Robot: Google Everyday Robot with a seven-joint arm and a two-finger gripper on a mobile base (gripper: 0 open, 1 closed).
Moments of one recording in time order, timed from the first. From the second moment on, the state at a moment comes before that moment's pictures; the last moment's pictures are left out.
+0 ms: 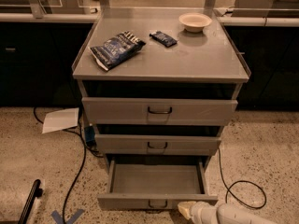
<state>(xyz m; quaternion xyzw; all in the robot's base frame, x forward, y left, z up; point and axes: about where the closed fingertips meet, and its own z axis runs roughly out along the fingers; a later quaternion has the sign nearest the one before) 0.458 -0.166 0.219 -0.23 0.89 0.23 0.31</state>
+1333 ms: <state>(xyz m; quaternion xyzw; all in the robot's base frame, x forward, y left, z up) 0.513 -0.167 0.182 -0.22 0.89 0.22 0.32</state>
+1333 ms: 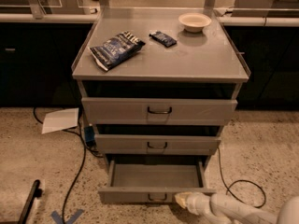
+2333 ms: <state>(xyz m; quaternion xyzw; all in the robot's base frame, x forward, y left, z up) 0.558 -0.171 0.181 -0.22 0.89 0.21 0.34</state>
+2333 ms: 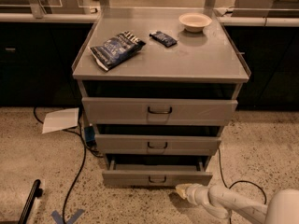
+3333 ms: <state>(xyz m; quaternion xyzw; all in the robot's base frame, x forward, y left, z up) 0.626 -0.172 0.197 -0.23 0.88 0.18 0.37</state>
